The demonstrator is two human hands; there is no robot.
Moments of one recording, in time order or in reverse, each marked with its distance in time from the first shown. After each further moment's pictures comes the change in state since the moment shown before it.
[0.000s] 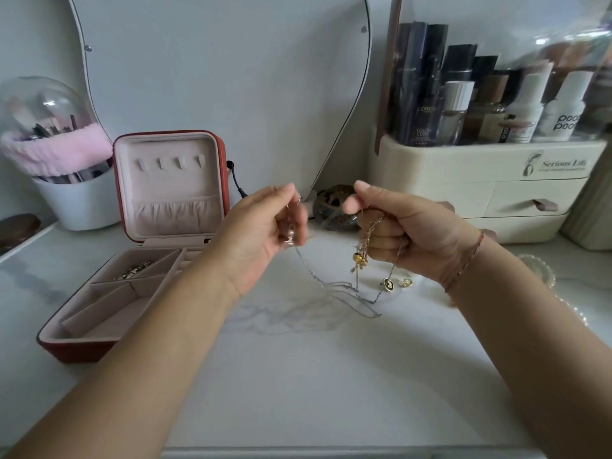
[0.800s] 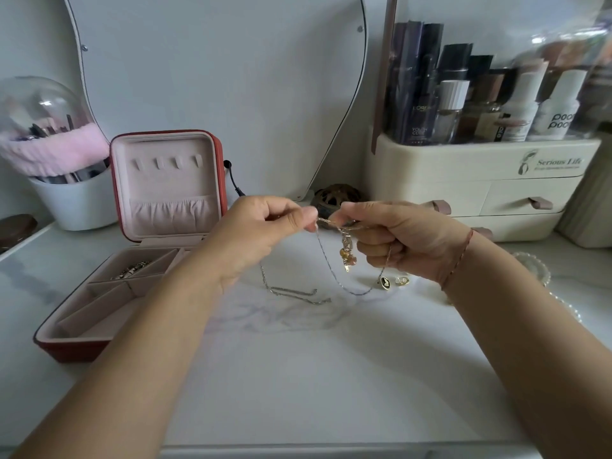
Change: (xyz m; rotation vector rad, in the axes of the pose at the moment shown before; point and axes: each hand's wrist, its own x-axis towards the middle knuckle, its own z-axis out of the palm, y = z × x) left_hand -0.007 0.007 -0.008 0.689 -0.073 0.105; right_hand -0.001 0.001 -0.002 -0.180 0.045 0.108
